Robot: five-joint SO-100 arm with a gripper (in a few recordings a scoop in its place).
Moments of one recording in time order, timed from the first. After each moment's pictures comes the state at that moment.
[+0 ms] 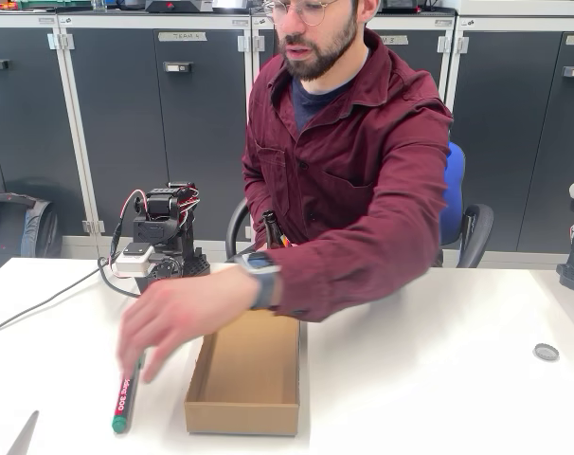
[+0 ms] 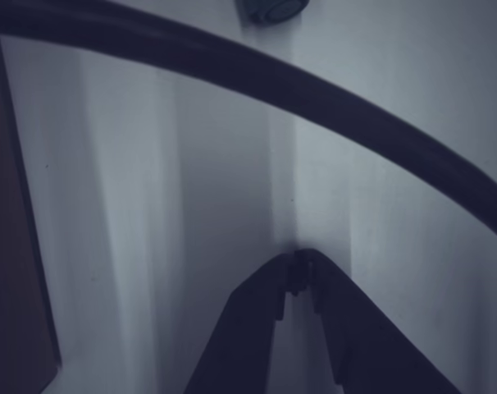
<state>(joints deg) 1.1 190.4 178.6 75.4 -86.4</state>
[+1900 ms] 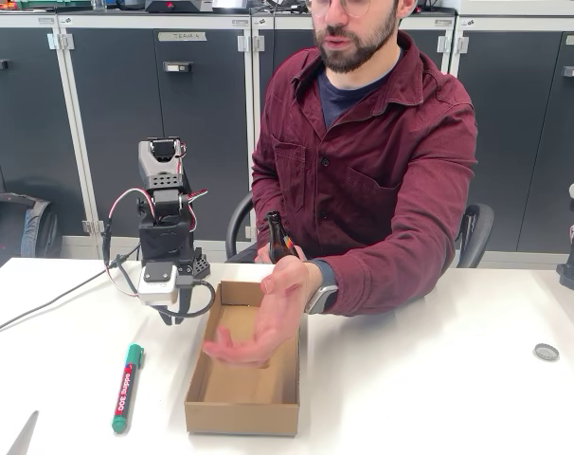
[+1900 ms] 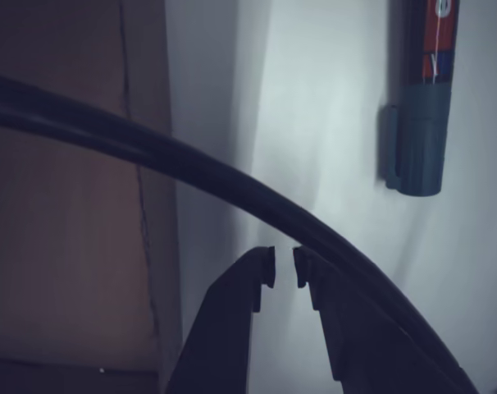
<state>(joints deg) -14.5 111.3 125.2 62.2 -80.4</state>
